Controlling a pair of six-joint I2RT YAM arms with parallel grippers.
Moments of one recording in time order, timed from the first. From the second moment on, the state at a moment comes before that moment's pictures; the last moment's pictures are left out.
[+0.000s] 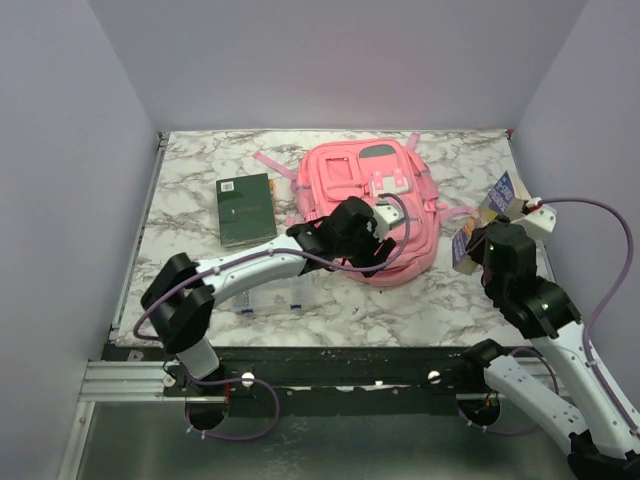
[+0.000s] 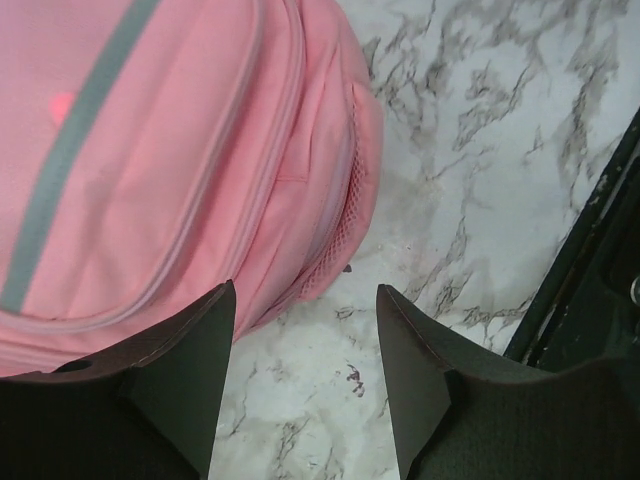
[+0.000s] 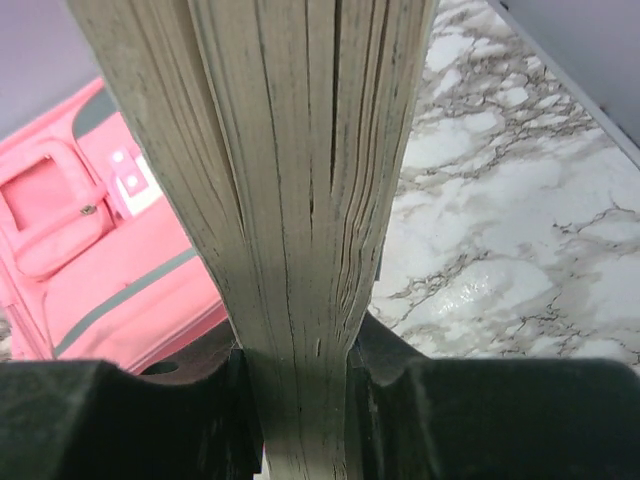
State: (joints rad) left arm -0.92 1.57 1.21 -0.23 0.15 -0.05; right arm 0.46 0.69 0.86 -0.66 0.70 0.62
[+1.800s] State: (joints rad) left arm -0.95 1.93 1.68 -0.46 -0.06 -0.11; right arm 0.46 0.67 0.85 -0.72 0.42 0.70
